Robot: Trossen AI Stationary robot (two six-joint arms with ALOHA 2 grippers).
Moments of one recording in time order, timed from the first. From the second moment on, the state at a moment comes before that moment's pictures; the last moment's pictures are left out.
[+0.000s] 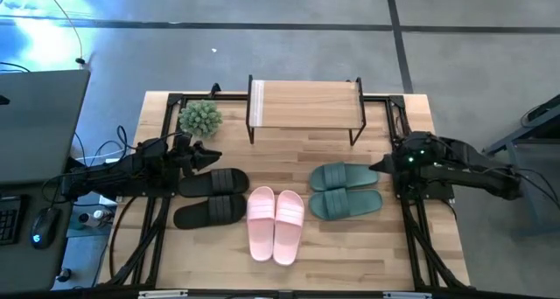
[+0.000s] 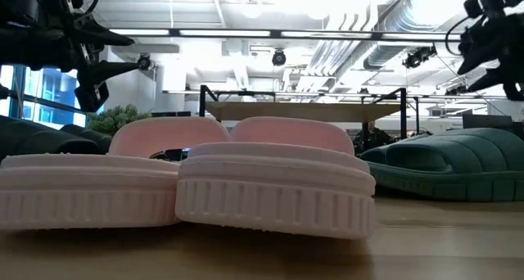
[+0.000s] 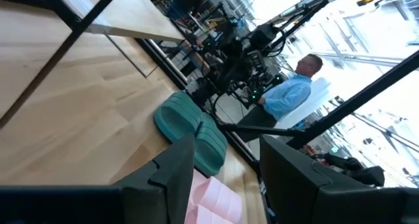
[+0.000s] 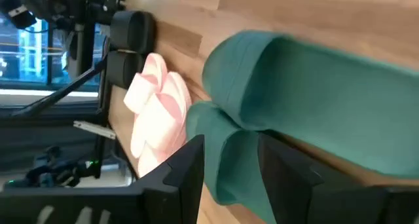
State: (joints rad) left arm 0.33 0.03 0.02 0.00 0.11 -0.83; right arm -0.24 0.21 0.45 -0.89 -0.21 1.14
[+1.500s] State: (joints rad) left arm 0.33 0.03 0.02 0.00 0.11 -0.84; right arm -0.23 0.32 0.41 -0.78 -0.26 0.45
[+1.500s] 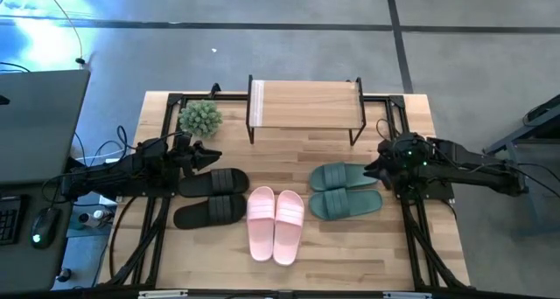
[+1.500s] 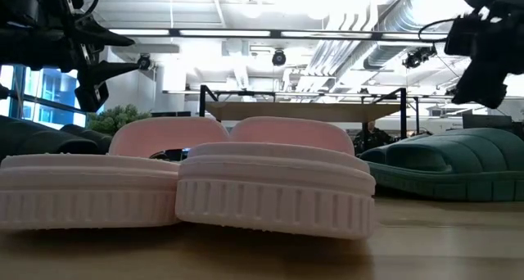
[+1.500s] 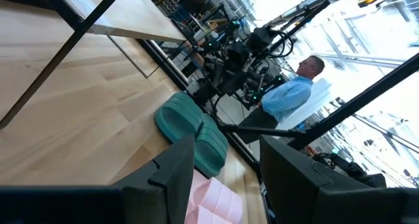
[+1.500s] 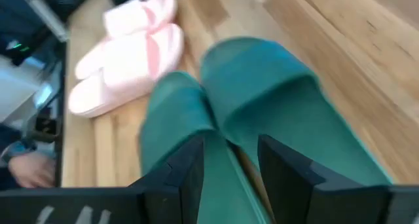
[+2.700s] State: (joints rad) left arm 0.33 0.03 0.02 0.00 0.11 -0.84; right arm 0.38 0.82 0.41 -0.43 0.00 1.46
